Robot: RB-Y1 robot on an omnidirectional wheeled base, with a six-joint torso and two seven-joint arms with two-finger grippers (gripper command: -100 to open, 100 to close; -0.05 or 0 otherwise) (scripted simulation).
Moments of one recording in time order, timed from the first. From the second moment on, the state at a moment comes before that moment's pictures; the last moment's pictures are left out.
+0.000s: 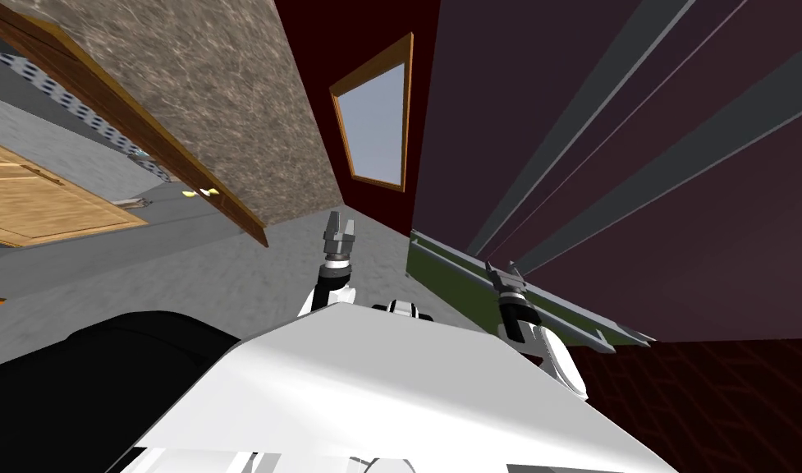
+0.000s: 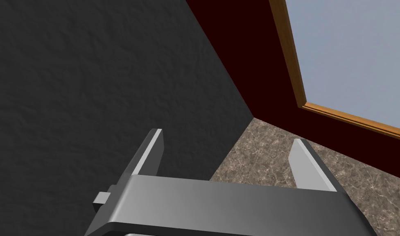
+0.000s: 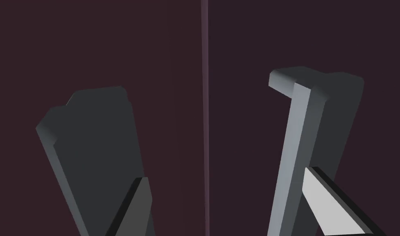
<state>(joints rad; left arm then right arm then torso) 0.50 -0.01 -0.07 -2.27 -0.08 -0.57 -0.02 0.35 -0.23 -0.30 -1.85 0.91 -0.11 0.38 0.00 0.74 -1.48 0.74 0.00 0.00</state>
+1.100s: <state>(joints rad) 0.50 -0.01 -0.07 -2.27 -0.08 -0.57 -0.02 0.31 -0.29 -0.39 -1.69 1.19 0.02 0.56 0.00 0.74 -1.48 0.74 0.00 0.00</state>
